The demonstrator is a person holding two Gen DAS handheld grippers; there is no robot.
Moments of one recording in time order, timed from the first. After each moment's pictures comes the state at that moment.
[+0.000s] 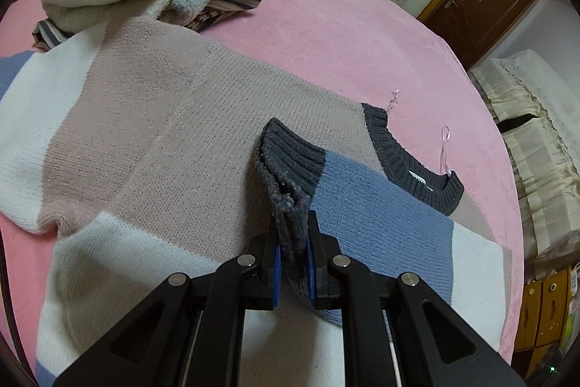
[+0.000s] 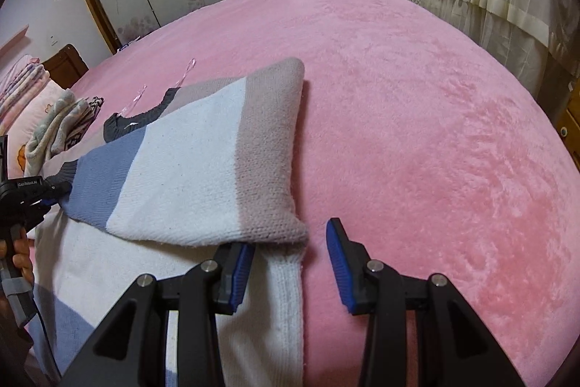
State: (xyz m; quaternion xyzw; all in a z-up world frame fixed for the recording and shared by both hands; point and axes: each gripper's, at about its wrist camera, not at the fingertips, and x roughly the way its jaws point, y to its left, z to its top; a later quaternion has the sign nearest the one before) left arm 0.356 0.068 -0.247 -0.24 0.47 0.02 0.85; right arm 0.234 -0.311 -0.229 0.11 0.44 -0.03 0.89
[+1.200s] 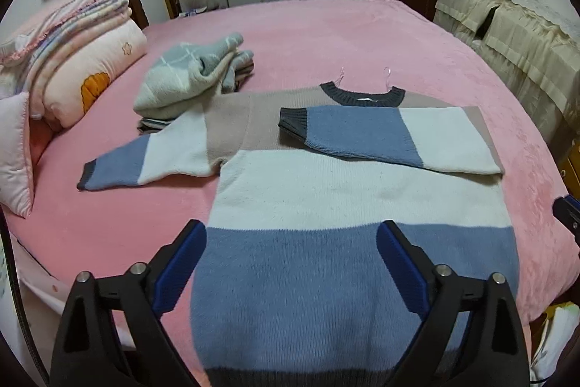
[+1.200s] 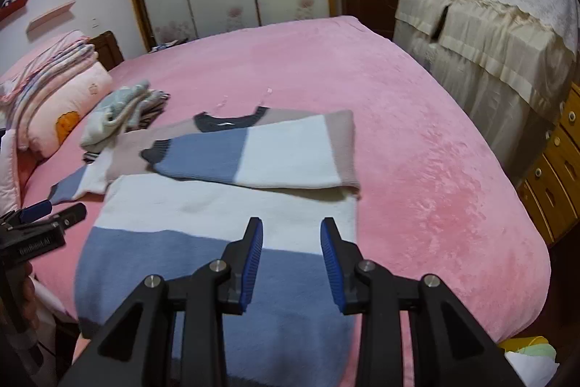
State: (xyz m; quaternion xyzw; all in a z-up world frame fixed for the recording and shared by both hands) left arm 0.120 0.033 -0.104 0.02 0.43 0.03 0.90; right arm 0.093 -0.228 -0.095 0.05 0.40 0.01 0.92
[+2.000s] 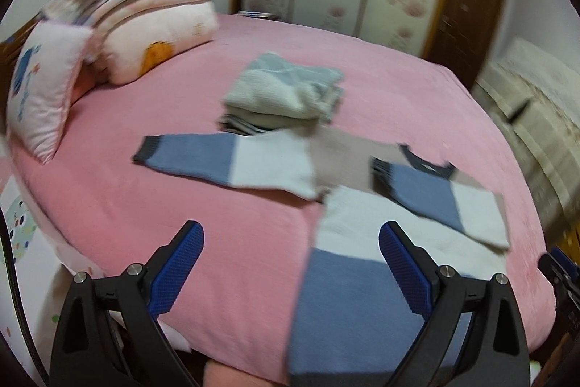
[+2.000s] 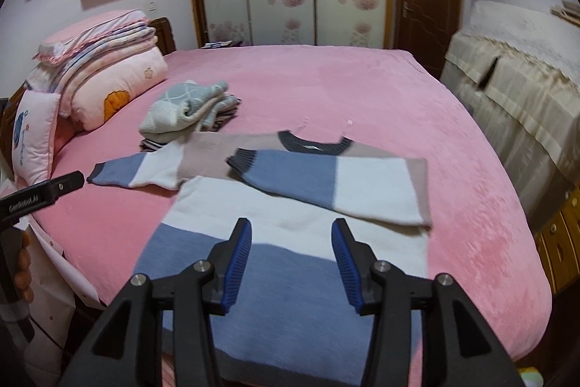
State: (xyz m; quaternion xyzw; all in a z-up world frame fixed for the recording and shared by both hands) left arm 0.088 0.218 -0.066 -0.12 0.38 0.10 0.91; right arm 0.091 -0.096 -0.047 -0.02 0.36 0.10 0.93
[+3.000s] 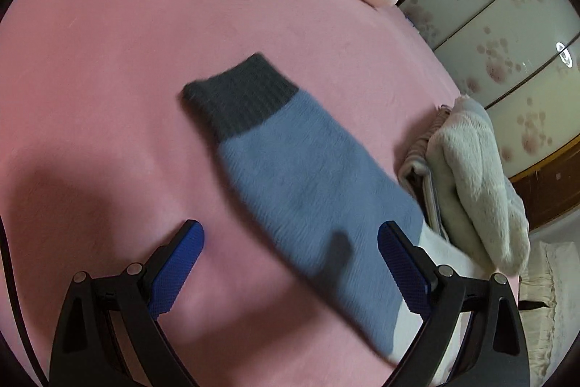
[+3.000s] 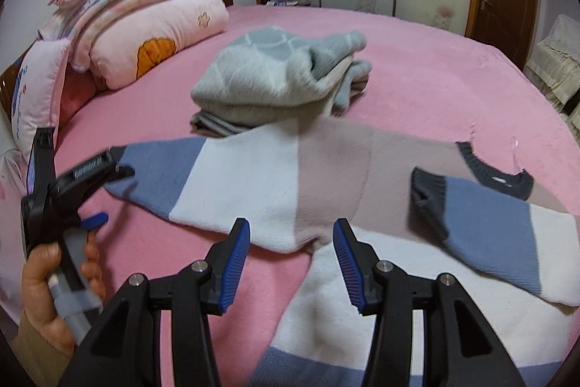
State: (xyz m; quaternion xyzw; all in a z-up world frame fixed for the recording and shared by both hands) left arm 0.233 0.471 -0.277 -0.42 0.35 0.25 0.80; right arm 0.248 0.151 -0.162 -0.05 0.42 0.19 0.89
